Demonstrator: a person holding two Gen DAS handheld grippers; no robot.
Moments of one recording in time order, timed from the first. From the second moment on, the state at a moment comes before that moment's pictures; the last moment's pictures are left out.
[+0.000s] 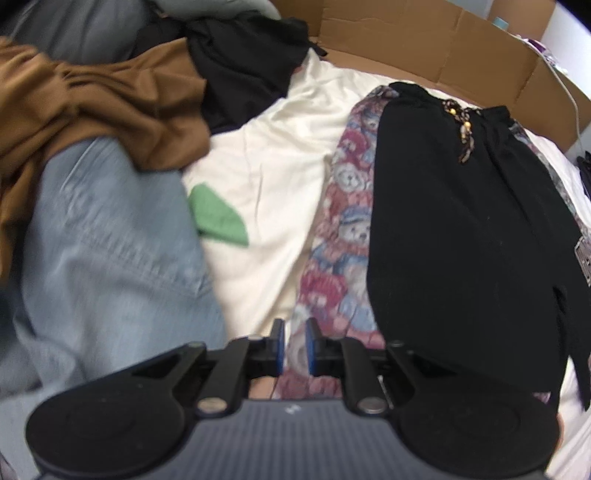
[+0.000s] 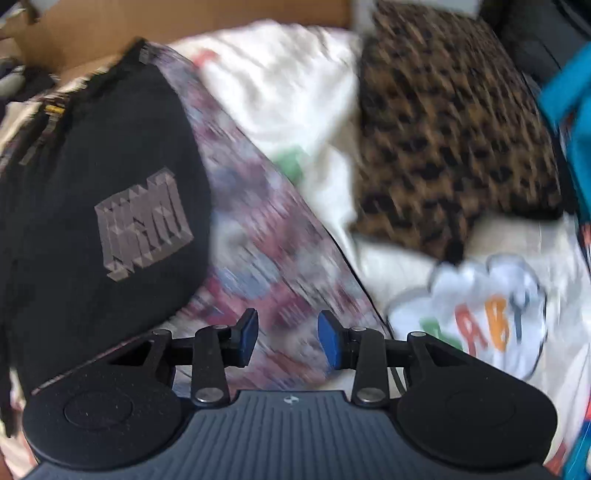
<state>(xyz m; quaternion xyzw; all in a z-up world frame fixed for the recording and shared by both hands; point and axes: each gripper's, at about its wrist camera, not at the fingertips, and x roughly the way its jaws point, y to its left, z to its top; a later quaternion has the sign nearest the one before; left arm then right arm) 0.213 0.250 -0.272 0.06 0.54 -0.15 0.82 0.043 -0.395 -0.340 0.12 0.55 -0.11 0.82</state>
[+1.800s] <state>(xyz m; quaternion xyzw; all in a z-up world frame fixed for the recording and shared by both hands) 0.142 0.306 -0.327 -0.09 0.52 -0.10 0.84 -0.006 -0.183 -0.256 0.10 0.57 -0.02 0.82</state>
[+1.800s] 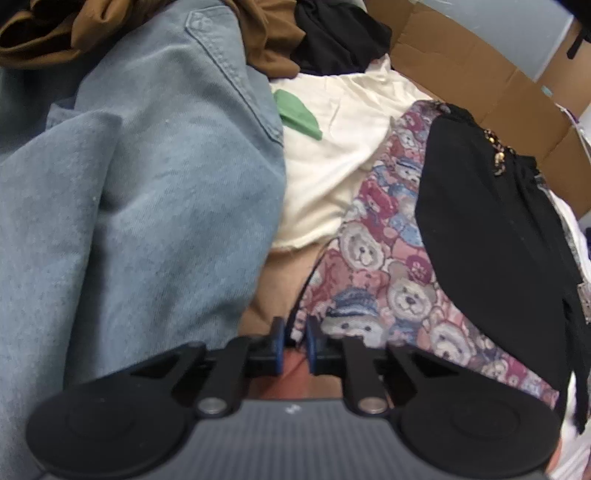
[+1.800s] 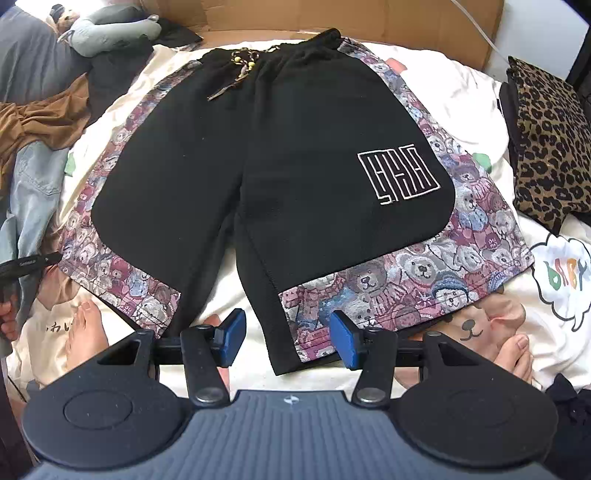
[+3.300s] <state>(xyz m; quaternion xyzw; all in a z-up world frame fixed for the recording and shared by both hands) 0.161 0.239 -0.252 -0.28 0.54 -0.29 0.74 0.098 0.035 -0.267 0.03 0.48 0.26 0.84</state>
